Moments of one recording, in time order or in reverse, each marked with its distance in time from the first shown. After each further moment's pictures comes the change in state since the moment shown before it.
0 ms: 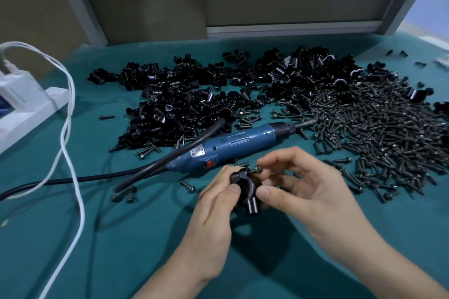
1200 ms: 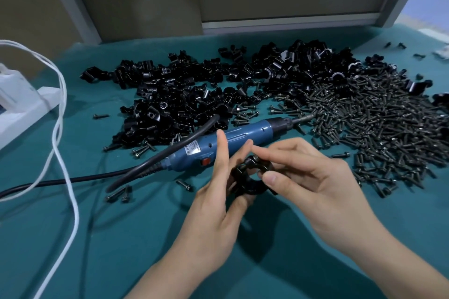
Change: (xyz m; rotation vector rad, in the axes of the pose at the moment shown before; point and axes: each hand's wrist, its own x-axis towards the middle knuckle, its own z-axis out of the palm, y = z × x) left_hand 0.003 -0.009 -0.005 0.291 -0.076 0.143; right_hand 0.002 0.002 -0.008 -0.250 0.030 -0.156
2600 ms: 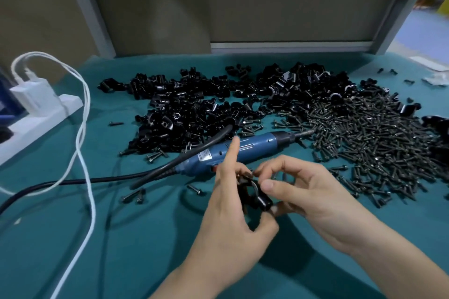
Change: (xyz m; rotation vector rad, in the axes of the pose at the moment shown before) left_hand -0.009 0.023 0.009 0.156 0.160 0.031; right_hand 0.006 -0.012 0.003 0.328 -0.202 0.292
